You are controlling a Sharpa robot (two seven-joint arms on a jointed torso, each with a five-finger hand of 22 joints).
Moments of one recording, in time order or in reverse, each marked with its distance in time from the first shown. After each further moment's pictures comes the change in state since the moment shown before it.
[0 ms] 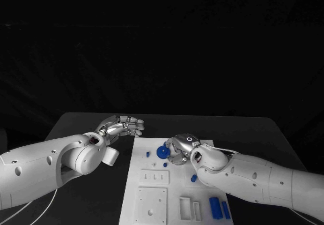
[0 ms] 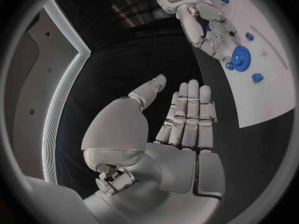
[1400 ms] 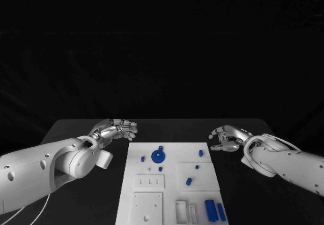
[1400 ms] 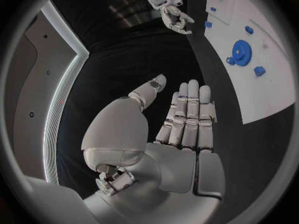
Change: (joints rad) left arm 0.000 -0.009 -0.001 -0.030 0.000 0.000 0.001; left_hand 0.000 0.000 0.003 -0.003 0.000 0.000 0.000 0.000 0.000 -0.004 0.004 -0.004 0.002 0.000 0.000 0.000 0.001 0.008 0.000 0.000 0.000 0.000; right arm 0.011 -0.357 0.091 -0.057 0.482 0.082 0.397; right_hand 0.094 0.059 -0.161 -0.178 -0.042 0.006 0.033 0.013 0.003 -0.033 0.025 -0.006 -0.004 -0.002 0.024 -0.014 0.019 -0.011 -0.013 0.005 -0.002 0.000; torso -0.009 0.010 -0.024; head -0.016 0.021
